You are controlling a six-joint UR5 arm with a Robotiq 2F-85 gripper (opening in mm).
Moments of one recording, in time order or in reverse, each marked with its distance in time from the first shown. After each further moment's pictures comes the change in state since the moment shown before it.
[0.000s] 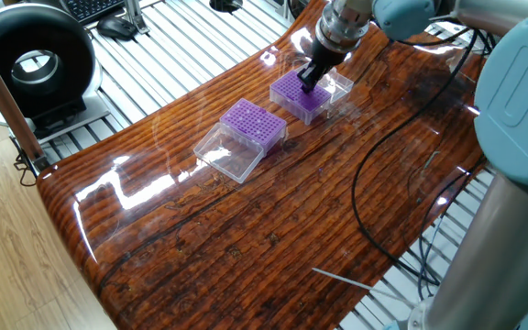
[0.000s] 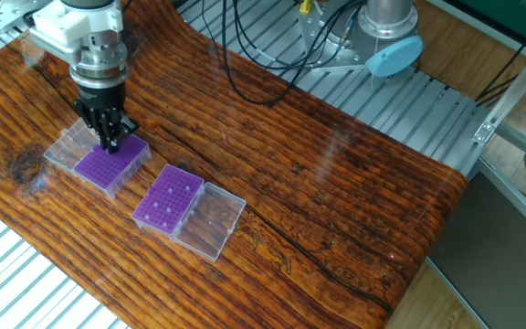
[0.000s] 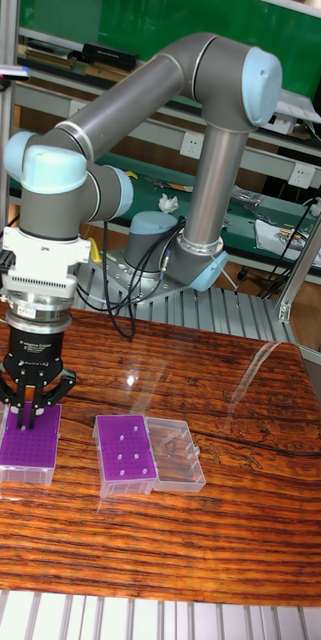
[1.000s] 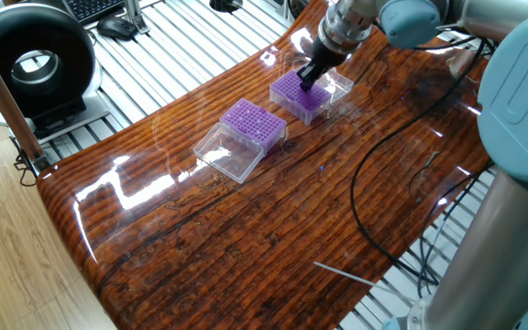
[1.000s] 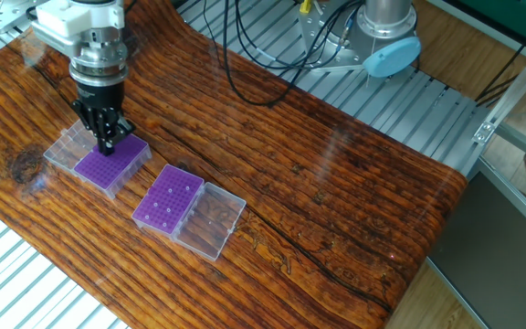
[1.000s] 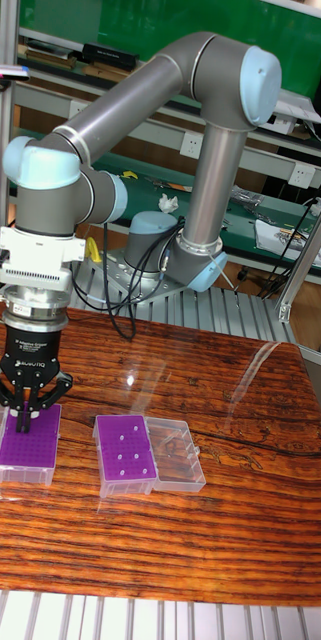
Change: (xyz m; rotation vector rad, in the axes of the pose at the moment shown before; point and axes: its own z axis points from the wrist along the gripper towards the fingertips) arm -0.010 0.003 0.004 -0.043 -0.082 0.025
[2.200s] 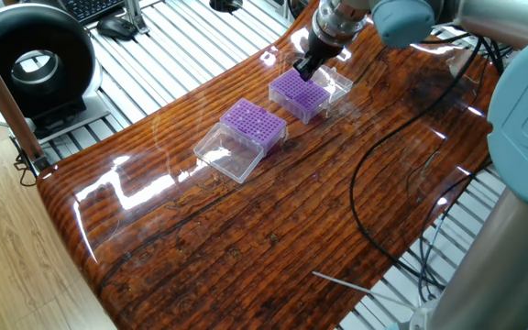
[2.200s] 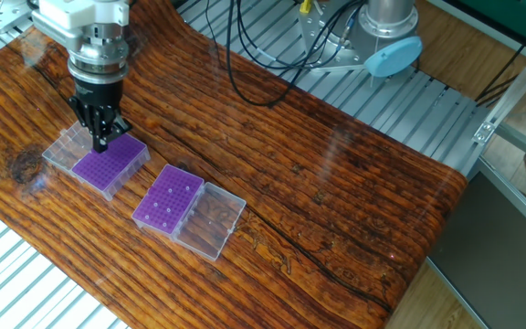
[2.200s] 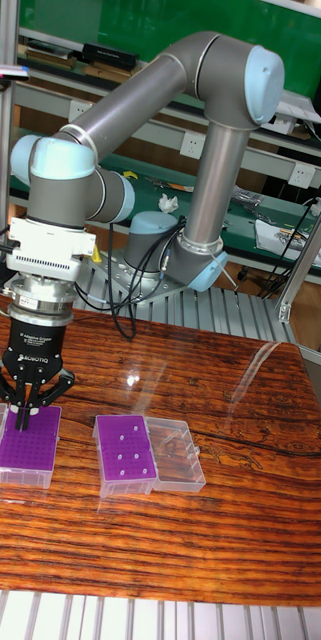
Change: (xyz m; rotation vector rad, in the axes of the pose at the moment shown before) arm -0.025 -0.005 -0.013 0.055 -0.094 0.016
